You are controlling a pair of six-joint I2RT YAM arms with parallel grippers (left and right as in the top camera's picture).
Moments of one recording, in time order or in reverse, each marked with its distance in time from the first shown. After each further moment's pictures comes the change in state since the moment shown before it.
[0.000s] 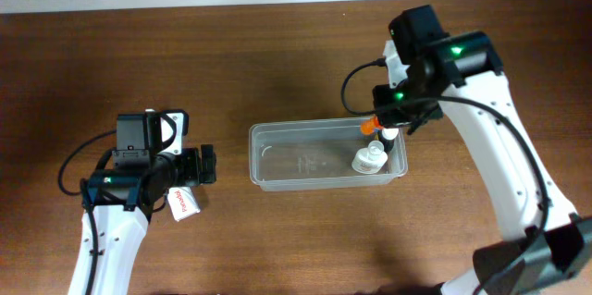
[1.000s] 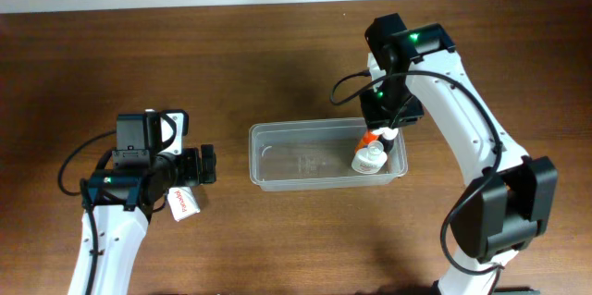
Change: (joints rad) left arm 0.000 0.000 0.000 -0.001 0.000 0.000; right arm 0.002 0.204 0.004 0.018 0.043 0.000
